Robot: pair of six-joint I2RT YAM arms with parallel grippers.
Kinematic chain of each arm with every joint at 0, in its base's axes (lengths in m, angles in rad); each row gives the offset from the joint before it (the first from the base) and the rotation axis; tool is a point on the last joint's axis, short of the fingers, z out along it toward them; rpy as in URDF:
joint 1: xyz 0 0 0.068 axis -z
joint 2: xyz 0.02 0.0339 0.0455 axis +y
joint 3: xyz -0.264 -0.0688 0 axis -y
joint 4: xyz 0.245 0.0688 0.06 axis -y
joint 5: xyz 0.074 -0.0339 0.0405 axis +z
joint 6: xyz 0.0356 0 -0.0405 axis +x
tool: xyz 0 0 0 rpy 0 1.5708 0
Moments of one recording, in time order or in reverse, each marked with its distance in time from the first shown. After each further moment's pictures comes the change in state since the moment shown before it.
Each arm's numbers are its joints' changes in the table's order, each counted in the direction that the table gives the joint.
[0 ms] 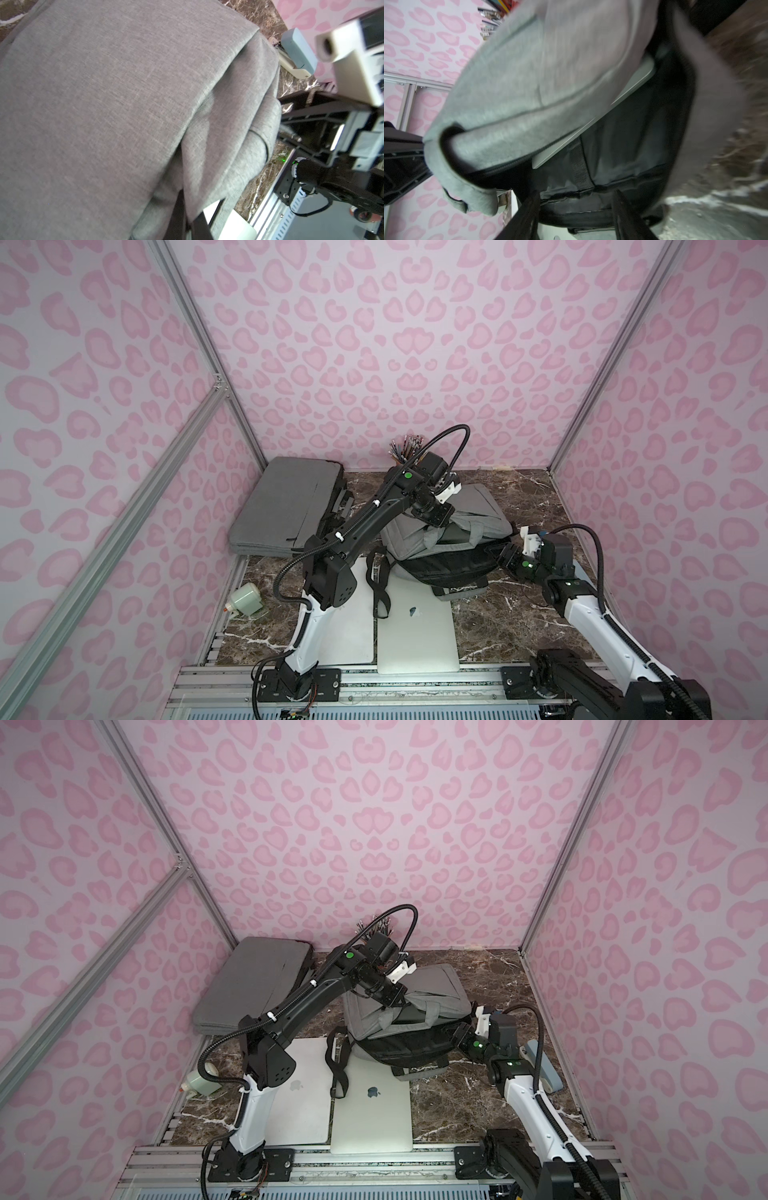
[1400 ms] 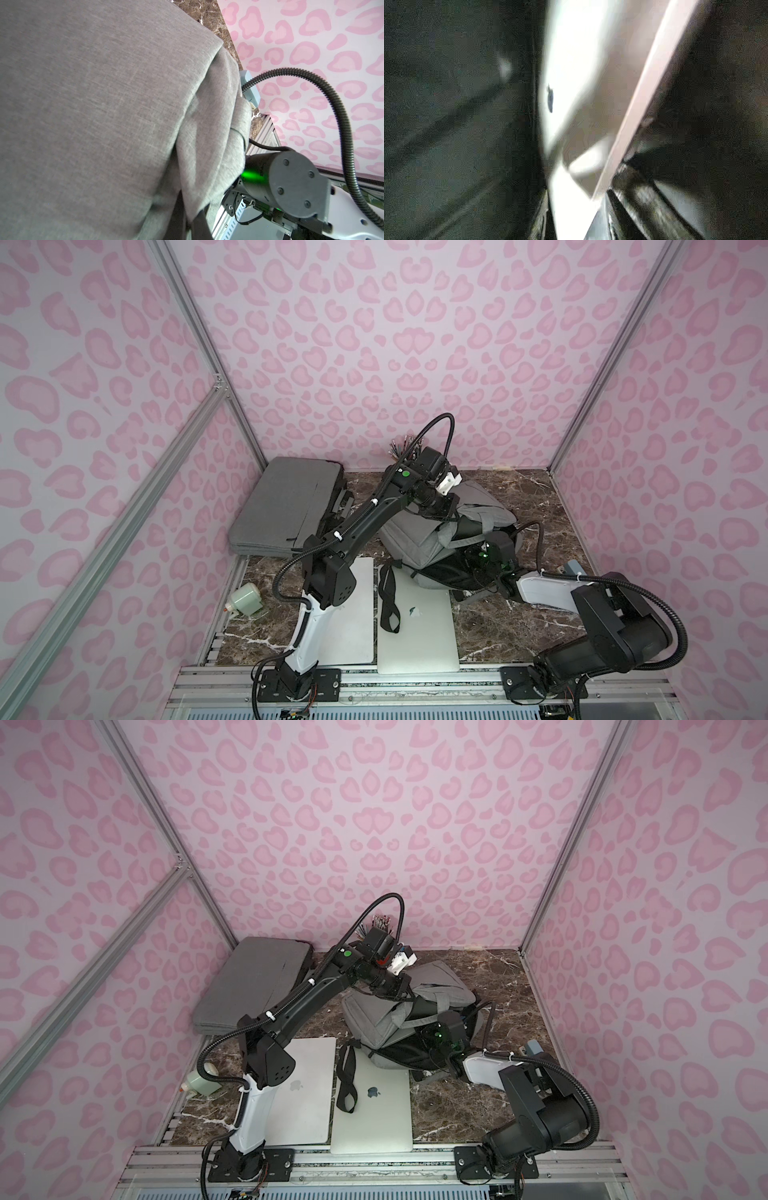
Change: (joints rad) left arm -0.014 0.000 0.005 0.095 -0.165 -0.238; right arm -0.339 0.516 0.035 0.568 -0.318 0.550
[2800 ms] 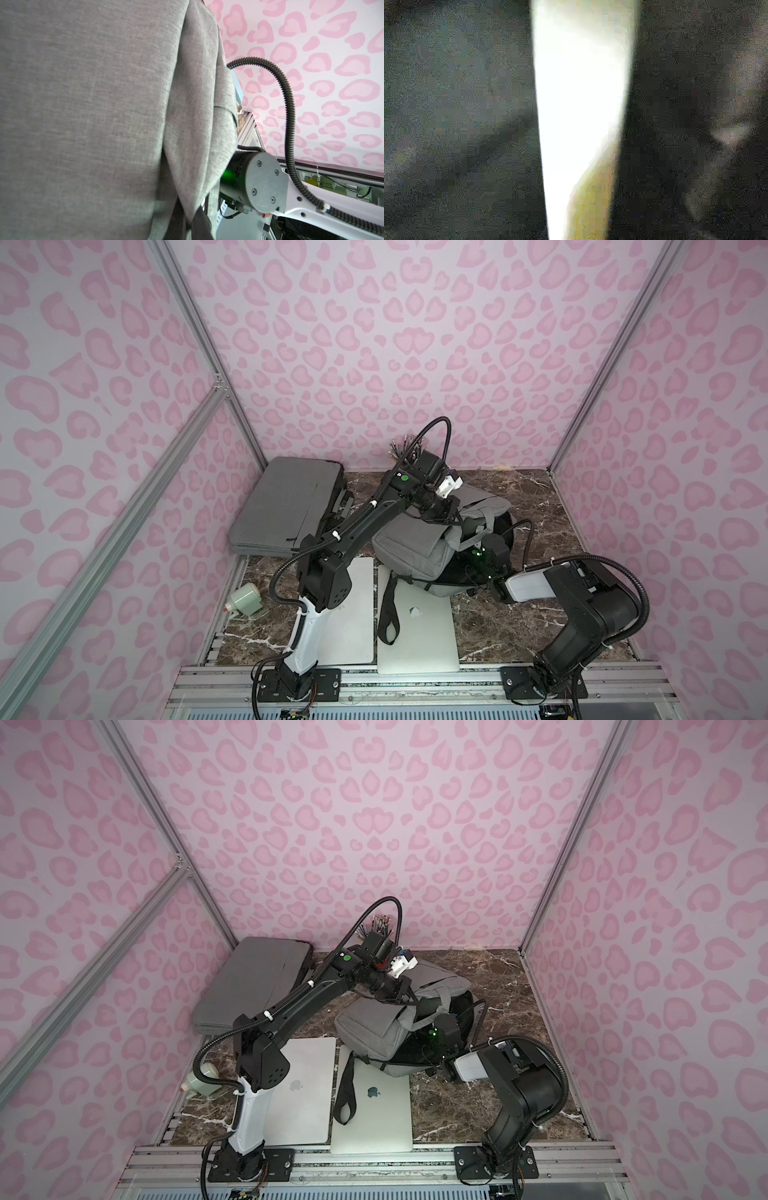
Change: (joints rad) left arm -0.016 -0.047 -0.134 0.109 -0.097 -0.042; right arm -0.016 0.132 -0.040 0.395 0.019 0.066
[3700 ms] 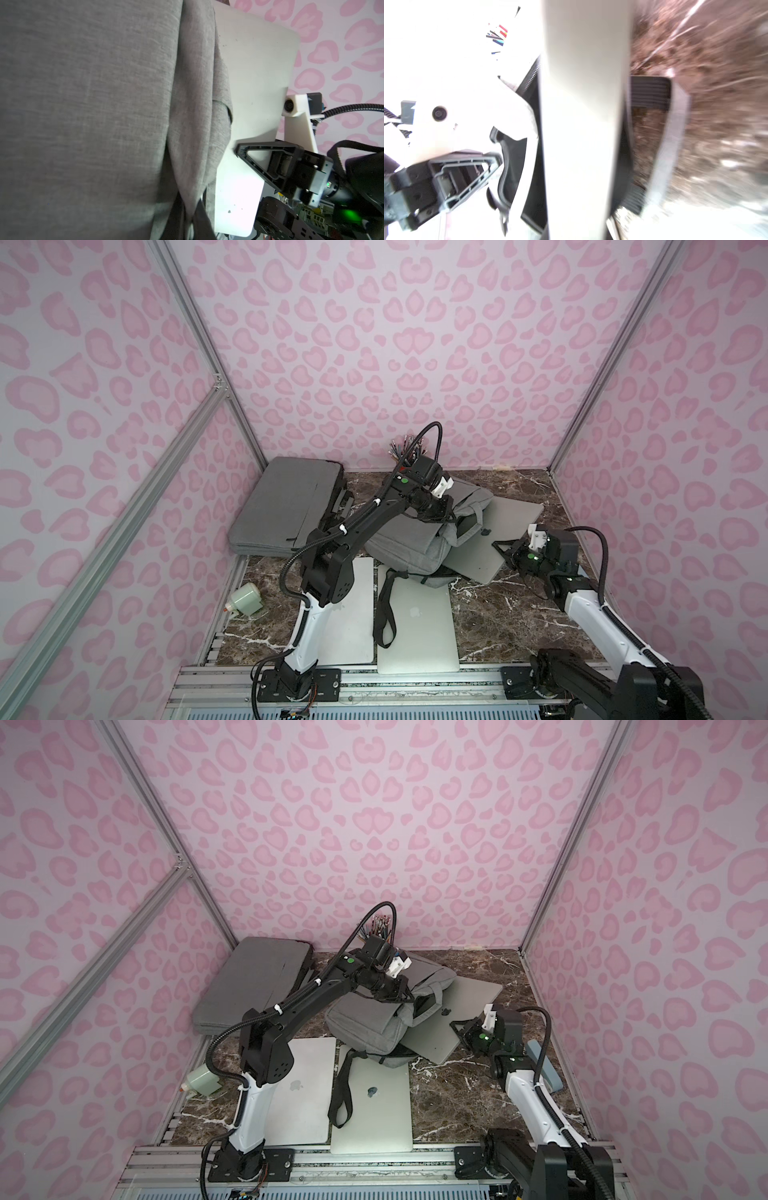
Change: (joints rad) left arm -0.026 0.061 -0.049 0.114 0.069 -0.077; right arm 0.509 -0.634 0.055 -0.969 0.397 -0.513
